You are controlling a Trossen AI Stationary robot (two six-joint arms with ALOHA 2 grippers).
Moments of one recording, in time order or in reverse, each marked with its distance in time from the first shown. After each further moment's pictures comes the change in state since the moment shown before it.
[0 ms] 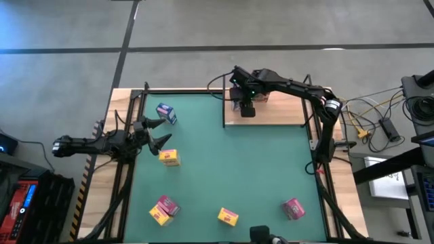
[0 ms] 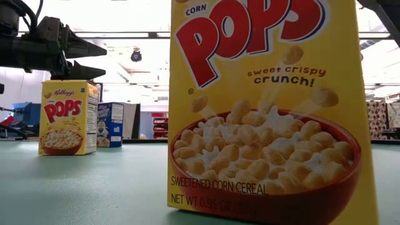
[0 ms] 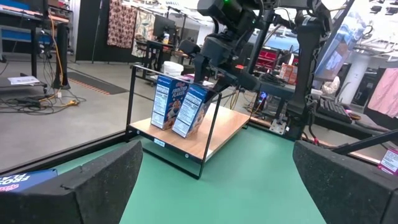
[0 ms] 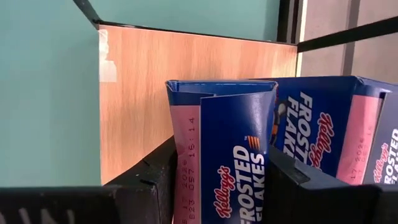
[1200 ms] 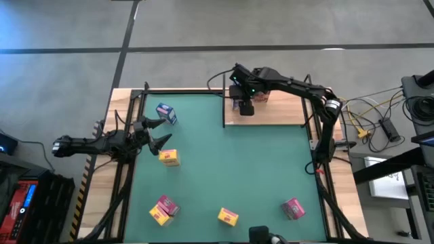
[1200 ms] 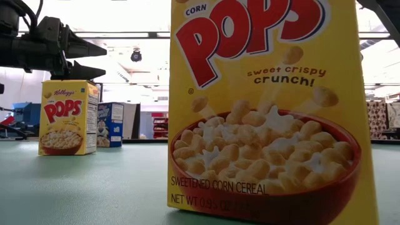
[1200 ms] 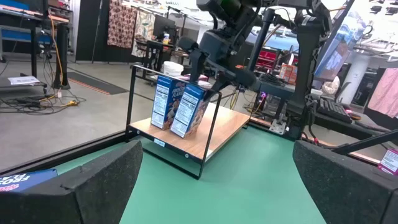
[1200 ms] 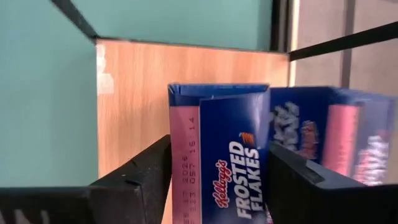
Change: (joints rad) left arm 0.000 0.000 0.000 0.000 0.000 0.000; right arm -0.003 -0.004 0.026 0.010 -0.023 0.007
